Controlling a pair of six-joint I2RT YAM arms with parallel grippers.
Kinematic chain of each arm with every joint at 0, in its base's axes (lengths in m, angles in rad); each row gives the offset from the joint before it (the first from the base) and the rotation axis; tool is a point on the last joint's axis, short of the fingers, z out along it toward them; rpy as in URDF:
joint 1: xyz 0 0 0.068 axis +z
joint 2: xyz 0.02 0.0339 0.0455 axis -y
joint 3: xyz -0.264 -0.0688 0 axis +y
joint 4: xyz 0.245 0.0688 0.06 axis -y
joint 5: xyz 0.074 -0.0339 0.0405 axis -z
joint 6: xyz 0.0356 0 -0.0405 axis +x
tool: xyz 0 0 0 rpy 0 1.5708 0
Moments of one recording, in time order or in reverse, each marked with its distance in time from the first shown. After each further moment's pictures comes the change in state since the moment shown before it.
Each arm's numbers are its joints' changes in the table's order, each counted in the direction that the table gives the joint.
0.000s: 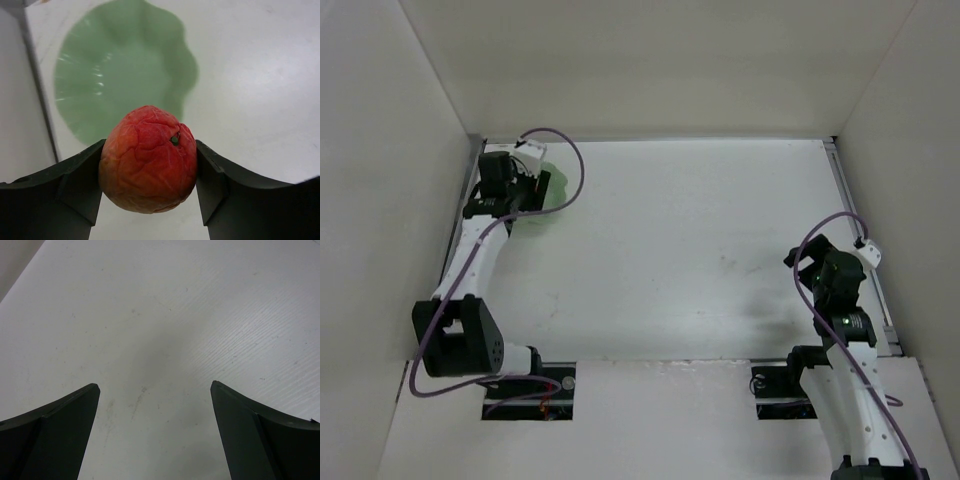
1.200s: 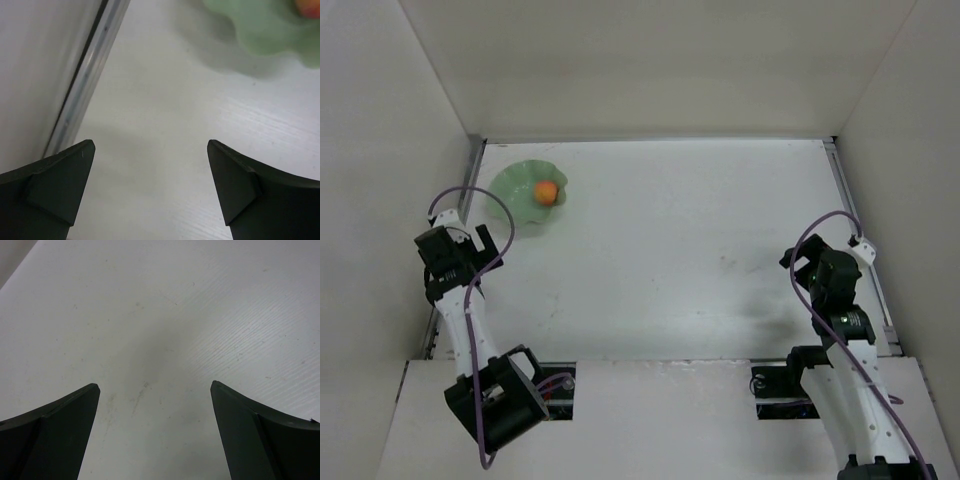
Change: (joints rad) left arm 0.549 0.326 0.367 0.017 0.039 -0.269; right arm 0.047 -0.009 0.000 0.001 0.014 -0.009
